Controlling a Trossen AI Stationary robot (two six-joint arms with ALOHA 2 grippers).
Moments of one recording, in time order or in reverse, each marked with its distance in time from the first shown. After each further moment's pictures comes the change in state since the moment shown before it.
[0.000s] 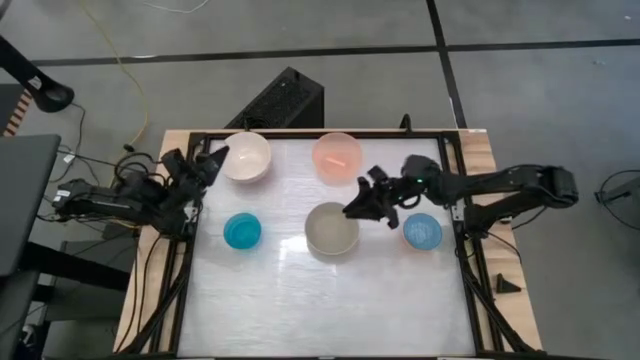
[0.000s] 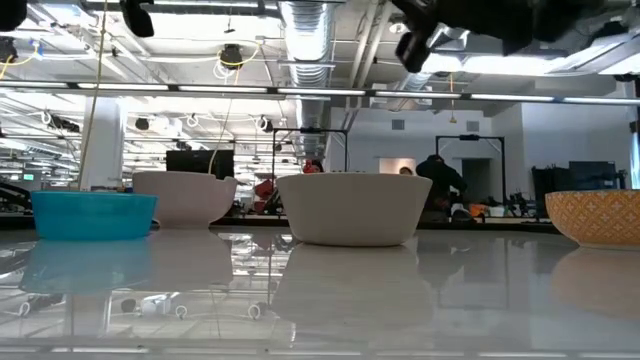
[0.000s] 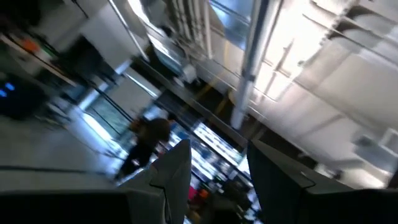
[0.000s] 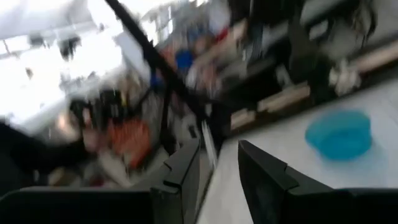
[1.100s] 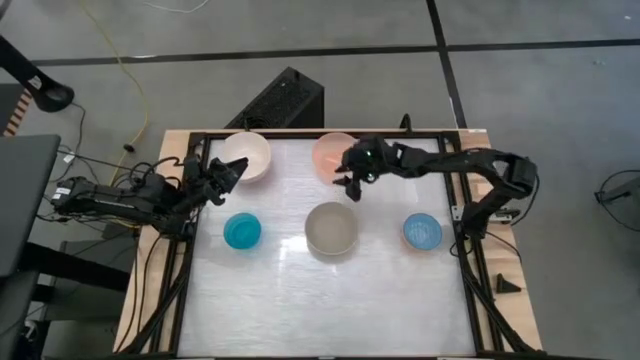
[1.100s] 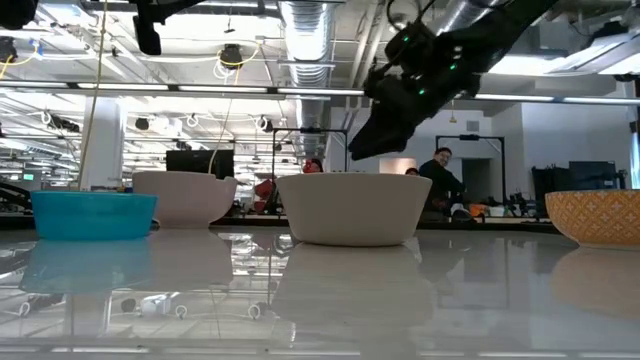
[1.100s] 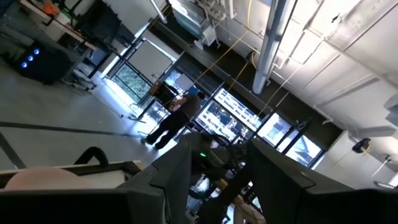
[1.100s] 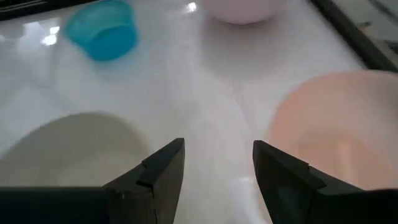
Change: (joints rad) left arm -0.001 0.077 0.006 -0.163 0.016 -0.129; right arm -0.275 0.361 0.235 -0.493 0.298 -0.652
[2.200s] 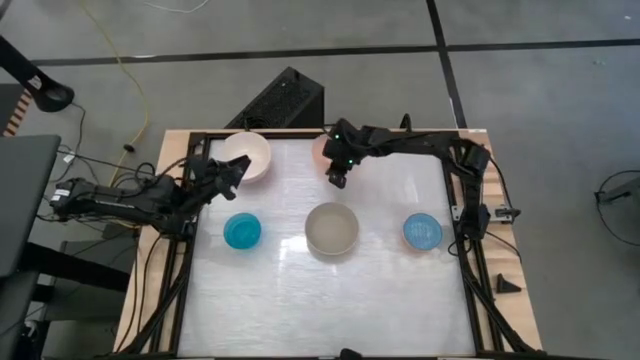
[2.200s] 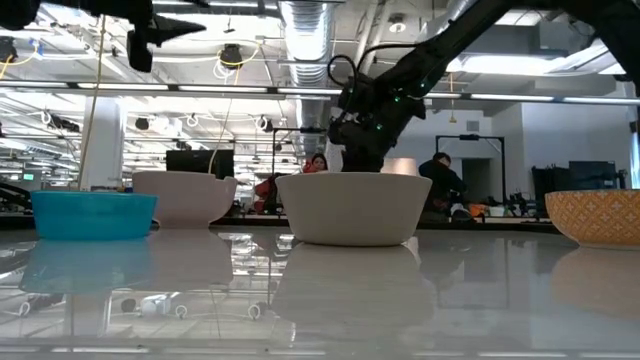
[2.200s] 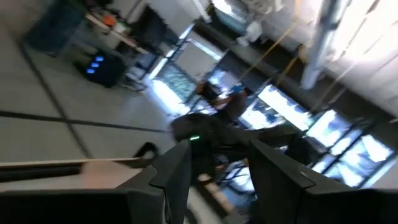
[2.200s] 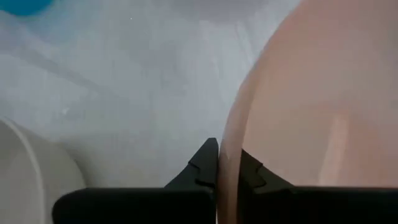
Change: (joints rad) left arm 0.034 0.006 0.000 -0.155 -0.149 0.017; right arm -0.078 0.361 0.410 -0.393 -0.114 -0.042
